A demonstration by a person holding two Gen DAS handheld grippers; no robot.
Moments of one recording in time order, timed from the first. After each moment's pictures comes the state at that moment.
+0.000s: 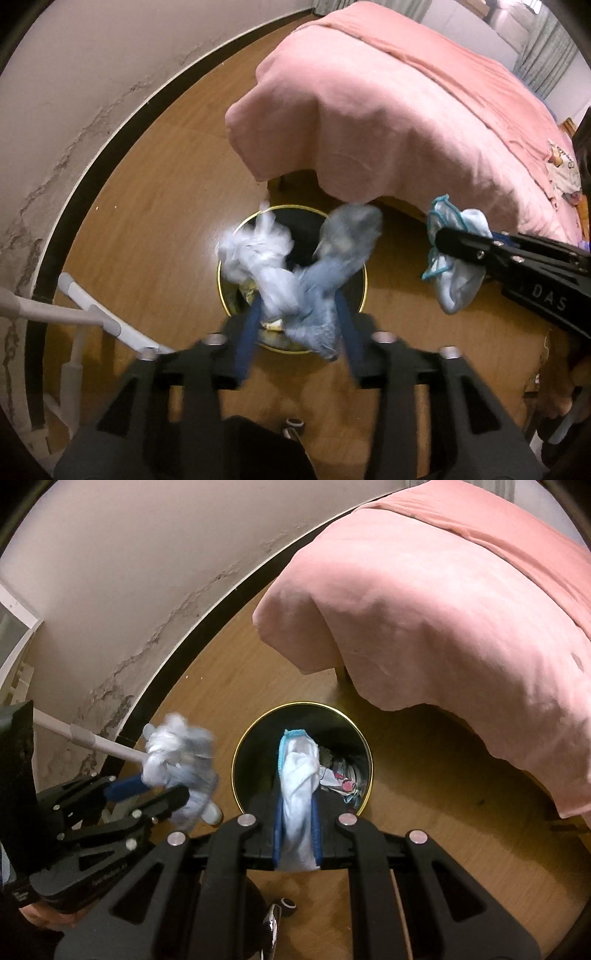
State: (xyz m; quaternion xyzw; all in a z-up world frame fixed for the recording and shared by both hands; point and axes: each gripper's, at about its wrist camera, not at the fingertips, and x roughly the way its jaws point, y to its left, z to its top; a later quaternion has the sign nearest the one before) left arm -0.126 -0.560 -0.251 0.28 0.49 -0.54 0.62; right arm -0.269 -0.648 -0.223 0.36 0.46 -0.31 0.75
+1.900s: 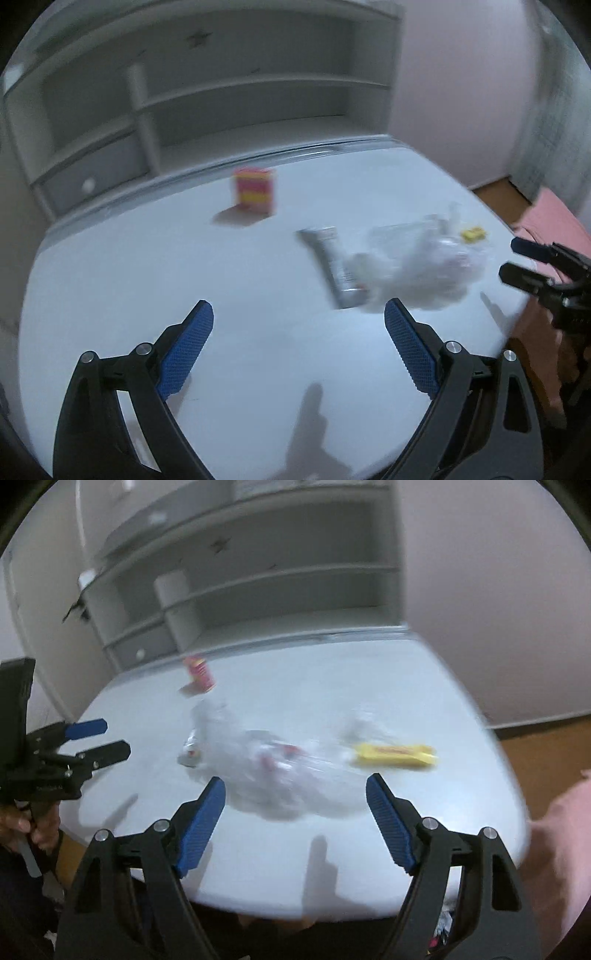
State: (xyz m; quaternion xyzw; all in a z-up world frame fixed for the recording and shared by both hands) left arm 0.056 -0.078 -0.028 0.07 0.40 -0.22 0.89; right arm -0.021 -0.315 -0.003 0.07 0.39 0.04 0.92
